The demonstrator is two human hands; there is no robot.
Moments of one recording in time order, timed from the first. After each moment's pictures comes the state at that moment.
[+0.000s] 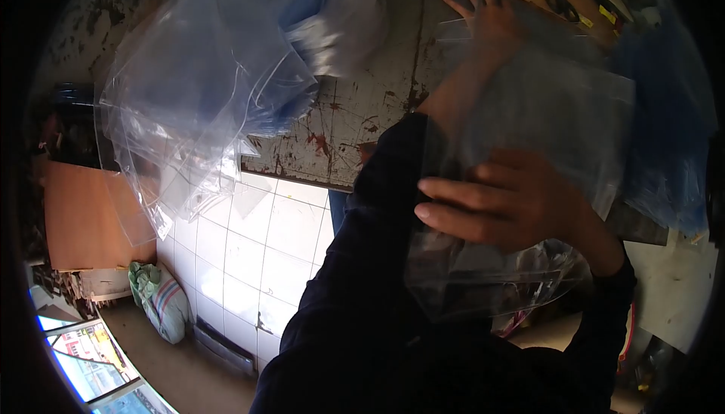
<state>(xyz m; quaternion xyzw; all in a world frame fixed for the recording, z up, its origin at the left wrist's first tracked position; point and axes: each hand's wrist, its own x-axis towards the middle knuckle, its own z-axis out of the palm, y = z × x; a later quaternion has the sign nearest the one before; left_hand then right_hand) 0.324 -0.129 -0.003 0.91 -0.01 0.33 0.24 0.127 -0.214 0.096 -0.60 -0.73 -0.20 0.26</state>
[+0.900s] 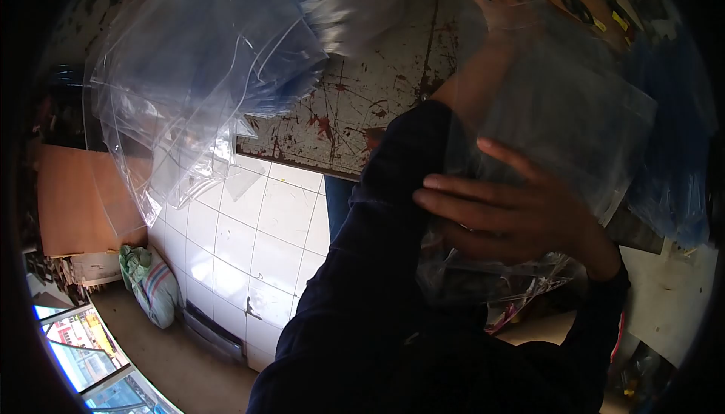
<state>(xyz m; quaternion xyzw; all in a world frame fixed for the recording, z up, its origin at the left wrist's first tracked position) 0.304 -0.127 0.032 0.98 0.03 0.15 0.13 0.113 -0.218 0.089 -0.63 -0.74 -0.14 0.19</state>
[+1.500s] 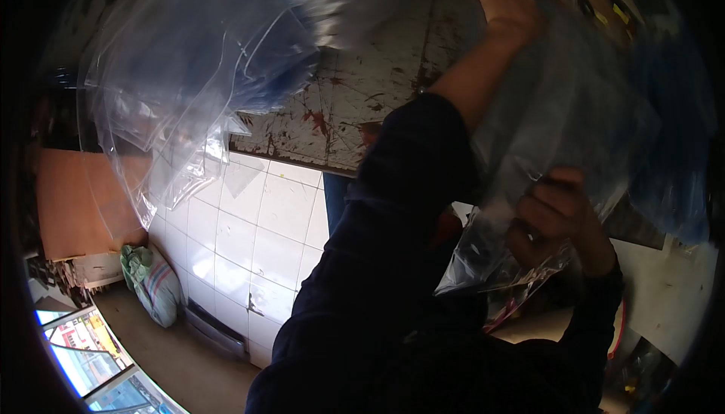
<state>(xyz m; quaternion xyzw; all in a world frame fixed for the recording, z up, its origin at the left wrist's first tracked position) 0.283 -0.128 0.056 0.98 0.05 0.11 0.16 0.133 -0.250 0.072 -0.56 -0.73 -0.33 0.23</state>
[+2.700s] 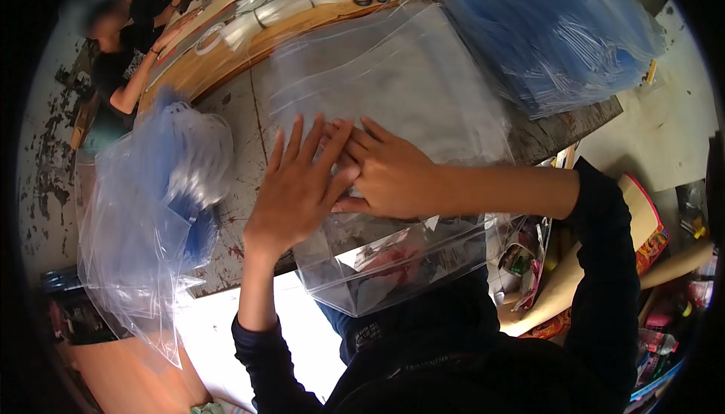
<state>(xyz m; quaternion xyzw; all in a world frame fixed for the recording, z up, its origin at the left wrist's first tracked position) 0.126 -0.076 0.091 0.95 -0.29 0.07 0.14 0.139 -0.247 0.050 -0.87 -0.47 -0.10 0.08</state>
